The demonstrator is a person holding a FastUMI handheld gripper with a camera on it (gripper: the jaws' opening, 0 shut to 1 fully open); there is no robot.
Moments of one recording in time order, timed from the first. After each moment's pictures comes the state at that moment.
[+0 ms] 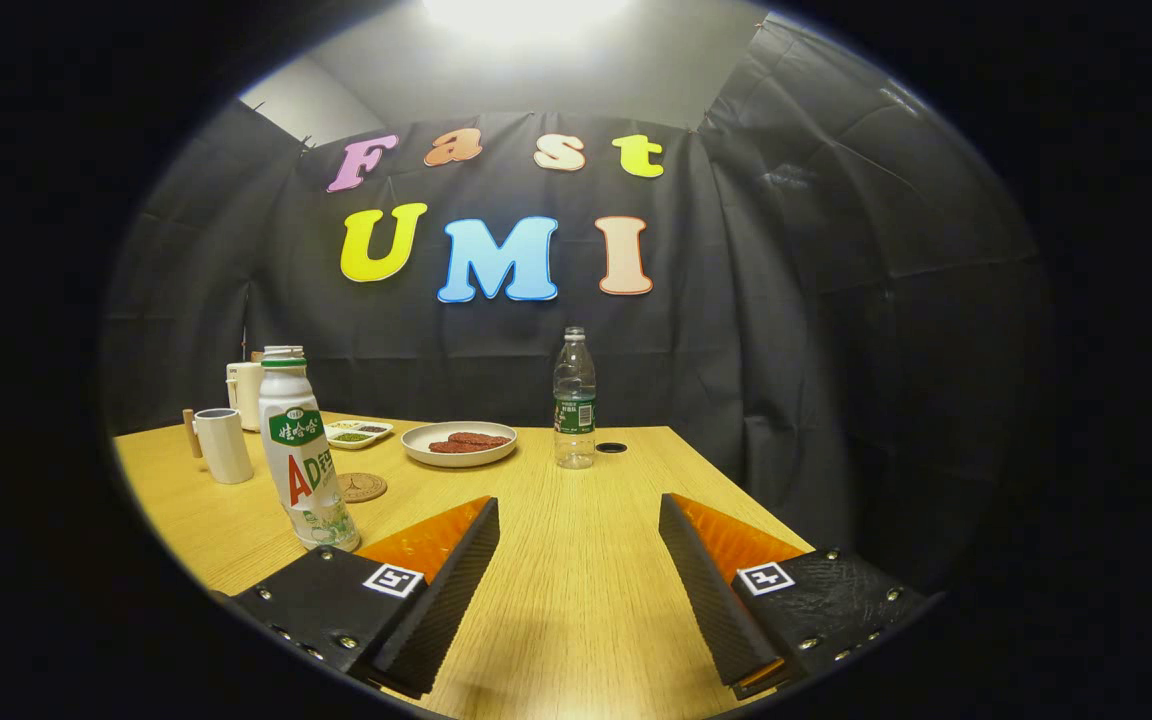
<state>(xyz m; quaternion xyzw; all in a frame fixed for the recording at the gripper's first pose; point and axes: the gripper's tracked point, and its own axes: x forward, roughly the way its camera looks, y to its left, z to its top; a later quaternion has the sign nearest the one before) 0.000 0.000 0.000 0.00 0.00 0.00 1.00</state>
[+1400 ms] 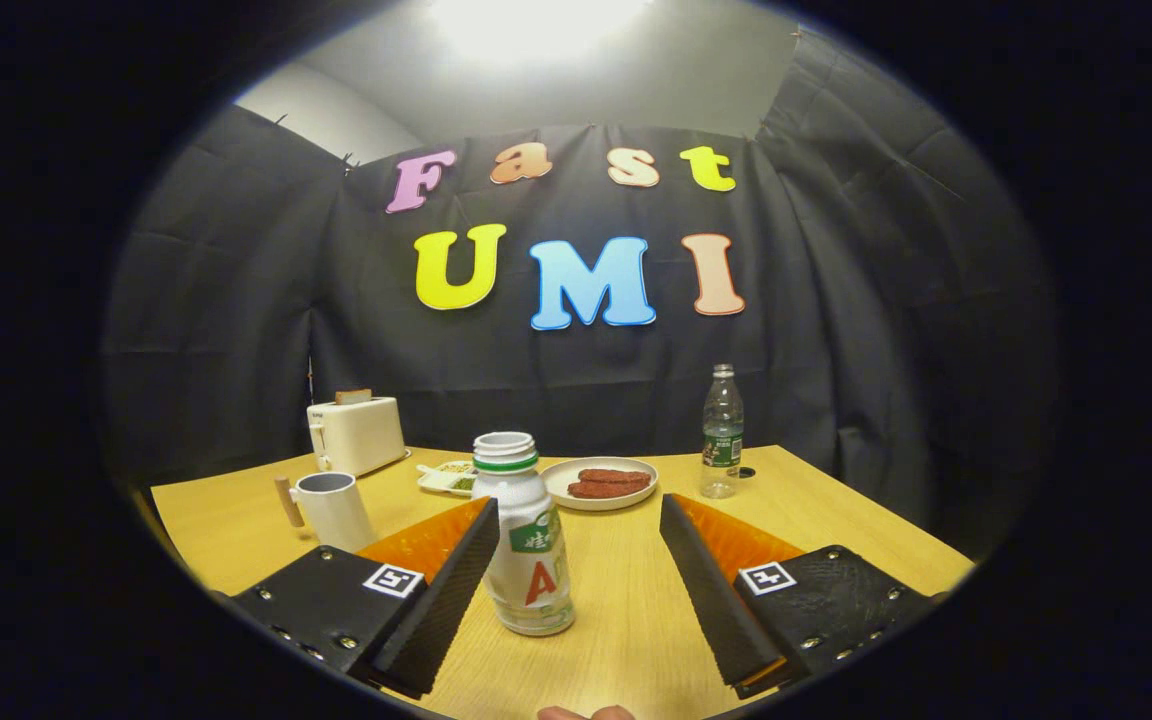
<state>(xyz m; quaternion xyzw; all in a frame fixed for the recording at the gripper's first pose) -0.003 0.190 0.055 0.02 -0.02 0.08 1.00</state>
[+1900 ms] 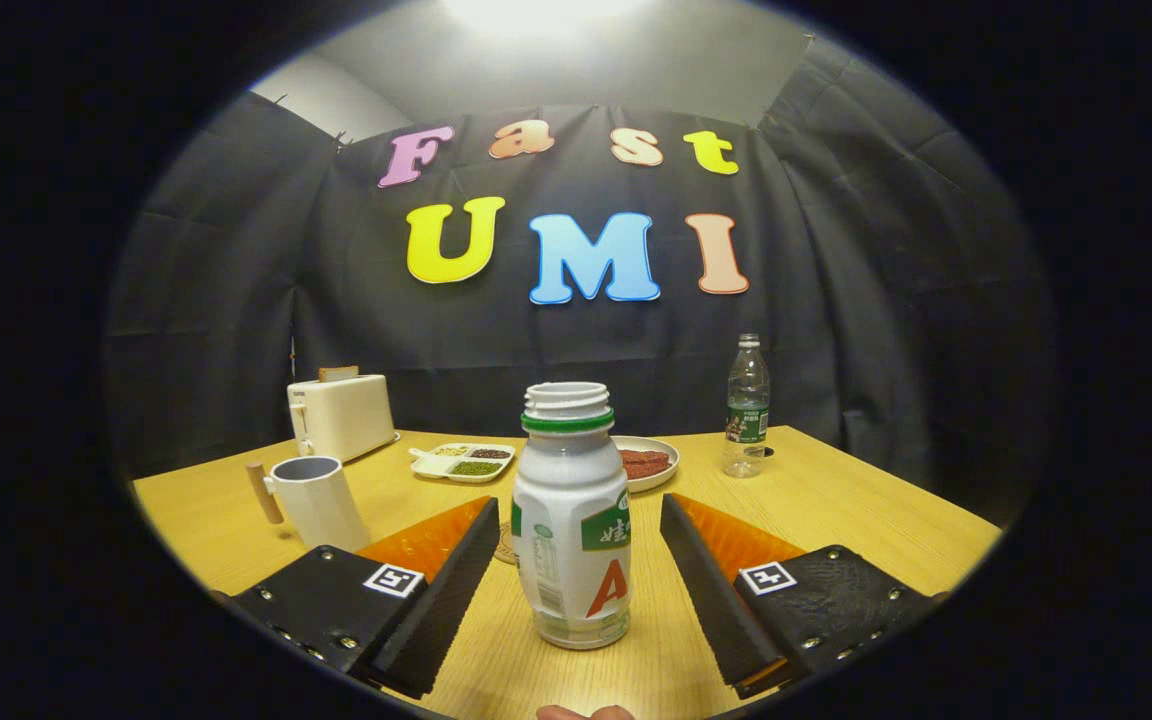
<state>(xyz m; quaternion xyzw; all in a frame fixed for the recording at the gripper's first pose) 0.043 0.226 0.023 0.01 0.01 0.05 1.00</state>
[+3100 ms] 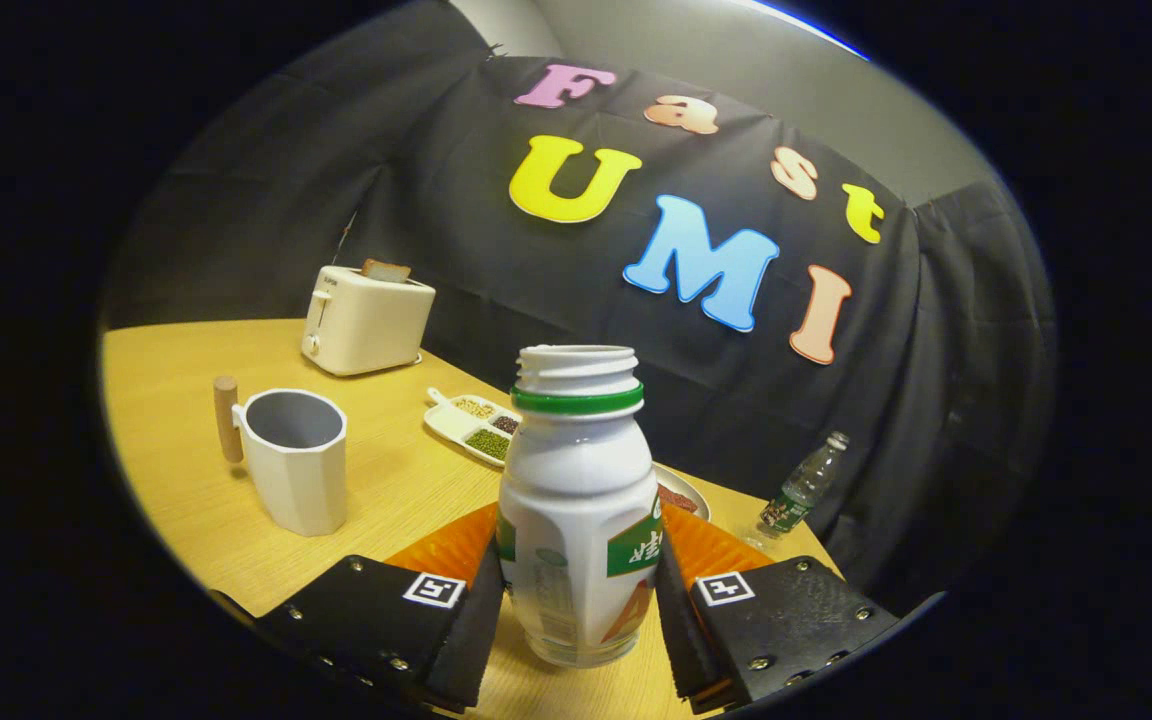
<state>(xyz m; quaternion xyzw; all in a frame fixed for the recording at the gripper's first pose) 0.106 0.306 0.047 -0.23 0.05 0.09 0.97</state>
